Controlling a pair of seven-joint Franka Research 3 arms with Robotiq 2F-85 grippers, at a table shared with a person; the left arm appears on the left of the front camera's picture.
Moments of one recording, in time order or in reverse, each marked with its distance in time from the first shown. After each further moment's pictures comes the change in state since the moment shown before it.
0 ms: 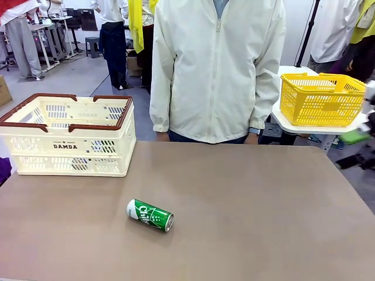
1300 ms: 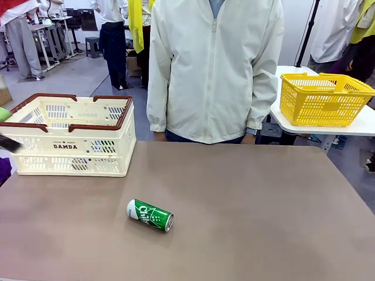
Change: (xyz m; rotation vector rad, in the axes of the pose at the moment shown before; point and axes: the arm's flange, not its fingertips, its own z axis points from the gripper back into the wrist) left arm 0.009 -0.053 -0.170 0.244 0.500 -0.122; right arm -0.036 -0.048 0.054 0.096 -0.220 -0.075
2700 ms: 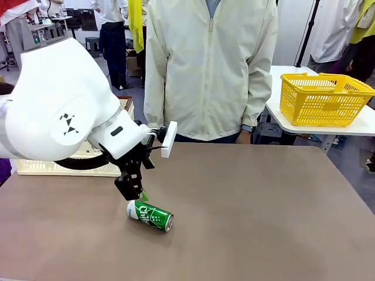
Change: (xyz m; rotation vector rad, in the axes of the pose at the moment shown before) left arm 0.084 -0.038 -0.262 0.801 0.447 -1.201; right arm 0.000 0.000 0.000 -0.001 -0.001 -0.001
